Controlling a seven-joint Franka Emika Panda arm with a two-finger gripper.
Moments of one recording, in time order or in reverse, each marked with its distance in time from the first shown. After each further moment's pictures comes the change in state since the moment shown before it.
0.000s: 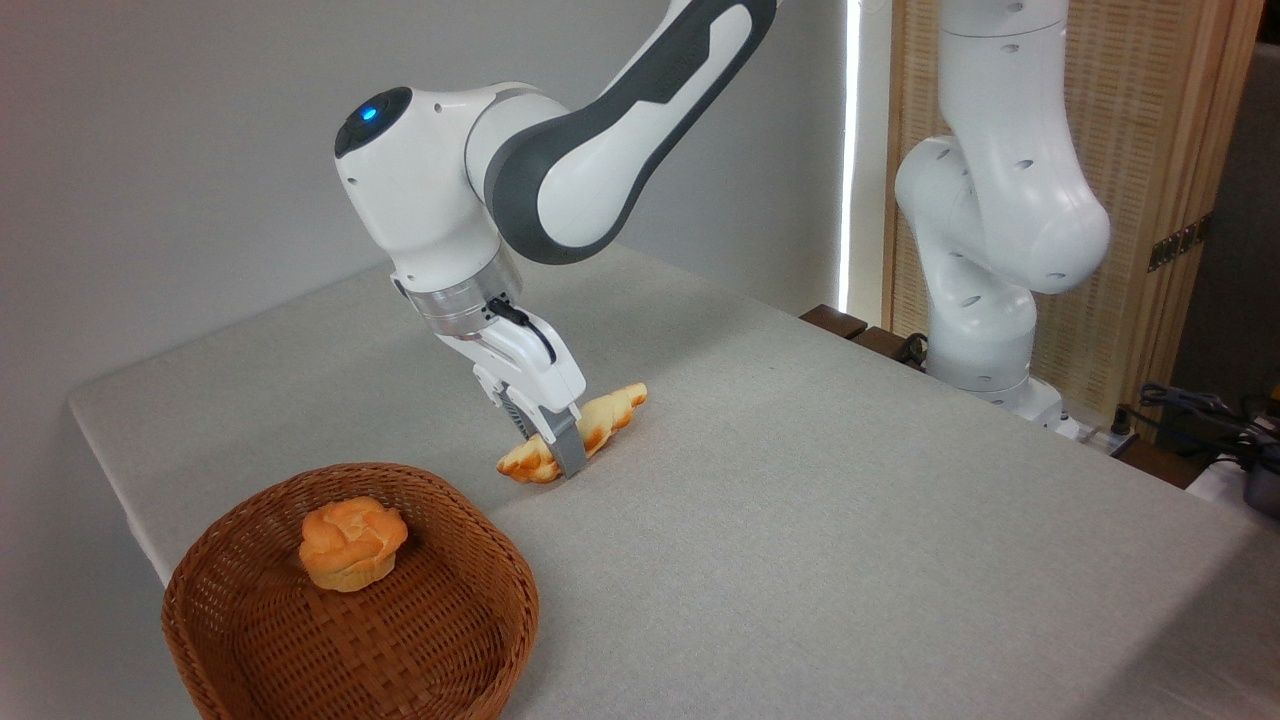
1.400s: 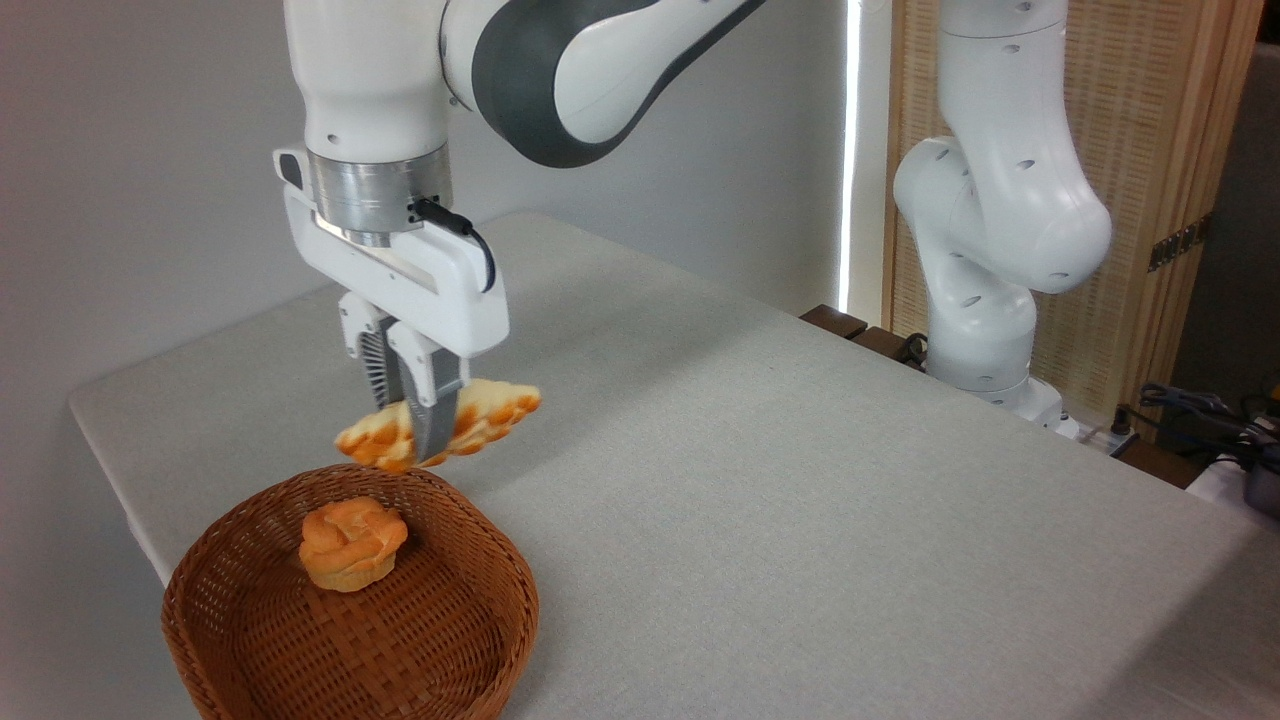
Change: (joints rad) arm 0.024 0.006 0.121 0.270 -0.072 0.107 0.024
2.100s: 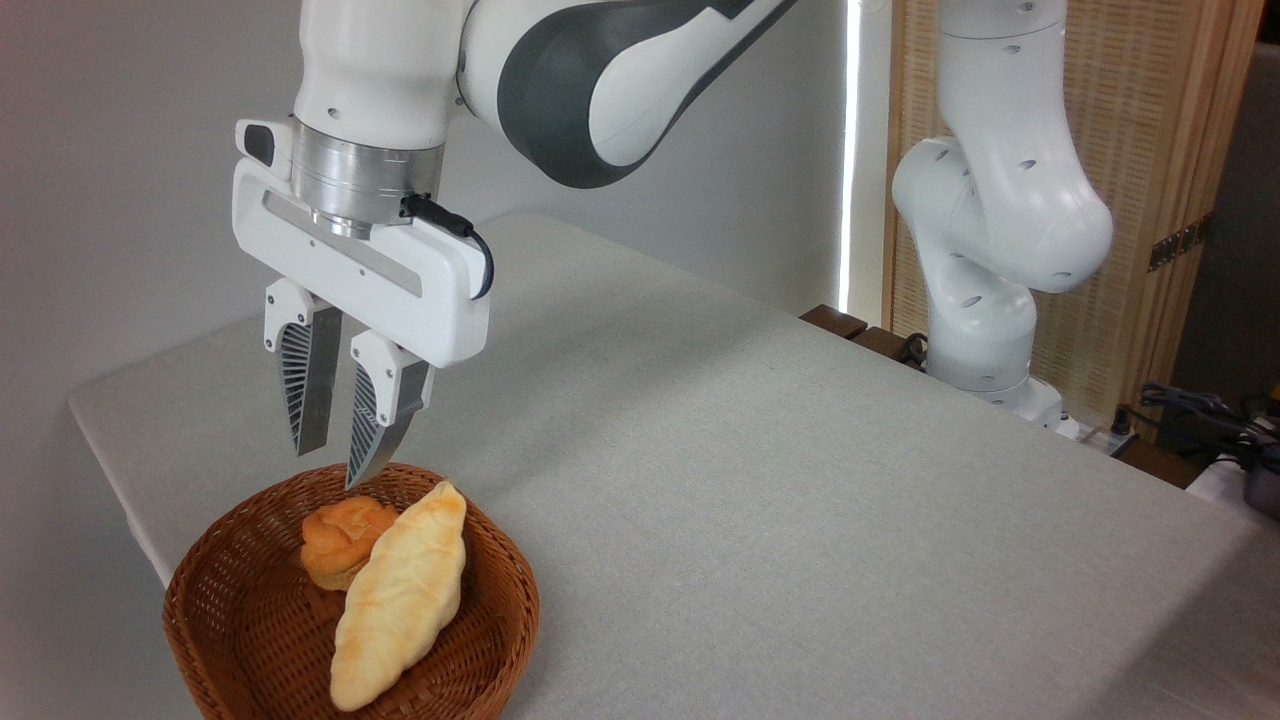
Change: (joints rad) arm 0.023 0.006 0.025 0.002 -0.071 0.208 -0.053
